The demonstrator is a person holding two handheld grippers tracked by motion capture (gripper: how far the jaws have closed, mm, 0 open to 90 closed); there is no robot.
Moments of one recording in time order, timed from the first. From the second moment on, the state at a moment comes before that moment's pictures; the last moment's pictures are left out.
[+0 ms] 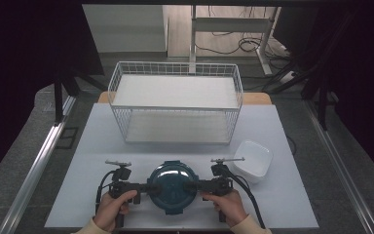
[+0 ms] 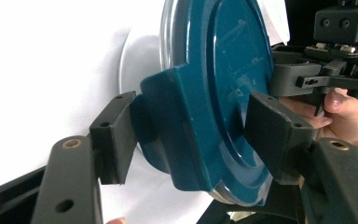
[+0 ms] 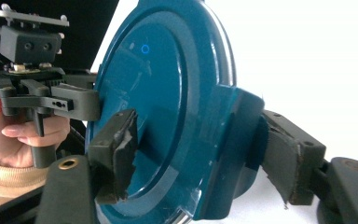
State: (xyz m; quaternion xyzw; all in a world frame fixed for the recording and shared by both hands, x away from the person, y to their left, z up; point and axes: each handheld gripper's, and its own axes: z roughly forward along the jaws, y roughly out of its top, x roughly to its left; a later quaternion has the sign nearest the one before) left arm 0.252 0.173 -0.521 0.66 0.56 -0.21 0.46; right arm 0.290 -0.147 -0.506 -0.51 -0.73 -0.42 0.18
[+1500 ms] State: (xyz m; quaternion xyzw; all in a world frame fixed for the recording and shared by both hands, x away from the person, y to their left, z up) left arm 0.241 0.178 -0.494 0.65 0.55 -0.17 0.49; right arm 0.281 -0.153 -0.483 -0.49 -0.72 -0.47 0.16
